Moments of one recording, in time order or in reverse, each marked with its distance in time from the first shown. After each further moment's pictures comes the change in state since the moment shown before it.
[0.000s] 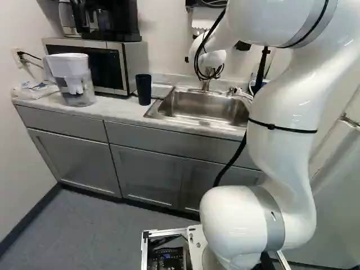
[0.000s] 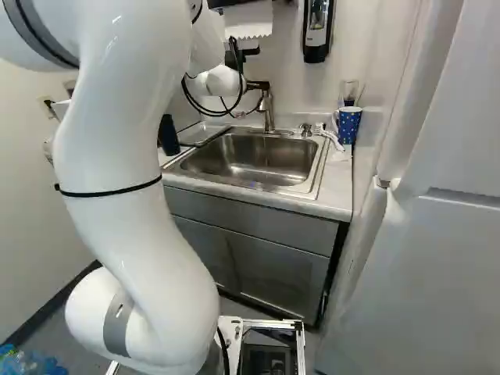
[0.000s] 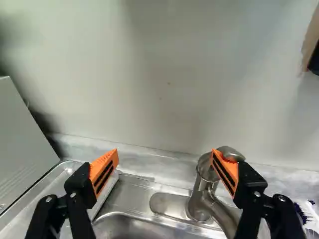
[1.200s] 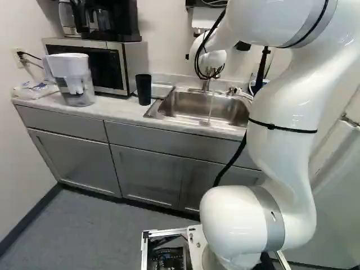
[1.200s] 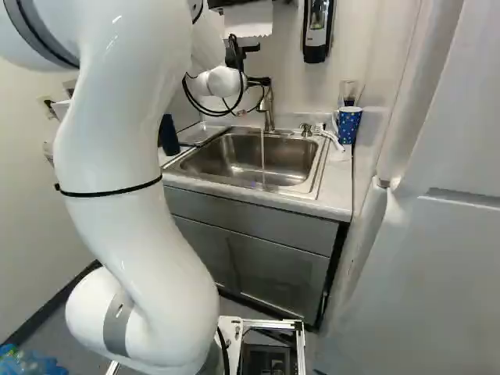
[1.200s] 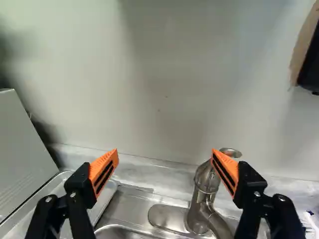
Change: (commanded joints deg) arm -0.2 0.0 0.0 0.0 3.5 0.0
